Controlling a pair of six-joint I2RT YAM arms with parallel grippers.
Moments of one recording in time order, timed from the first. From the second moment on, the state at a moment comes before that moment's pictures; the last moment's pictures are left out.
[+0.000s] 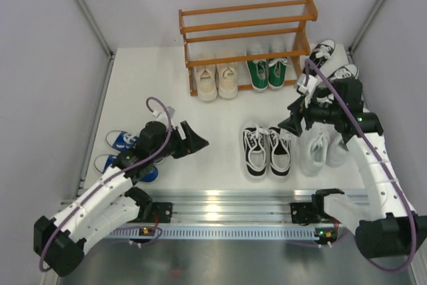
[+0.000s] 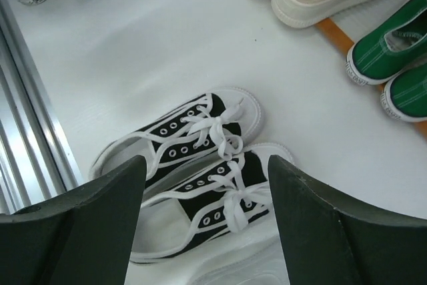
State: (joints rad) left arm -0.57 0.71 0.54 -0.33 0.18 -0.87; right arm 0.11 1.05 1.08 -0.71 -0.83 -0.54
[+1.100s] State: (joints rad) left arm -1.12 1.67 0.97 -0.12 -0.24 -0.84; right arm -0.23 0.87 0.76 -0.69 -1.00 -0.55
